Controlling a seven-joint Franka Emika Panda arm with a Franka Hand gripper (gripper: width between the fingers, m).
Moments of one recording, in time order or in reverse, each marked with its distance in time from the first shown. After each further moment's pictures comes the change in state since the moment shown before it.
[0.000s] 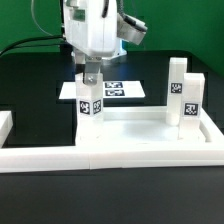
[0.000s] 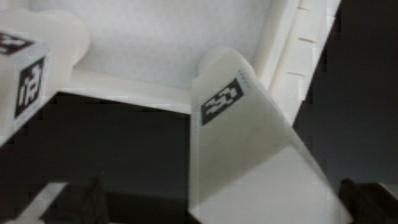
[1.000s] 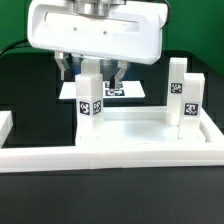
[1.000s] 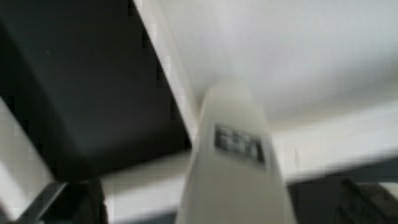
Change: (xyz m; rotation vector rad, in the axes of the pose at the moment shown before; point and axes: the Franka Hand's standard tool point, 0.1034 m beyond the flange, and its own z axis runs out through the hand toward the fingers) arm -0.012 0.006 0.006 -0.073 -0.172 -0.891
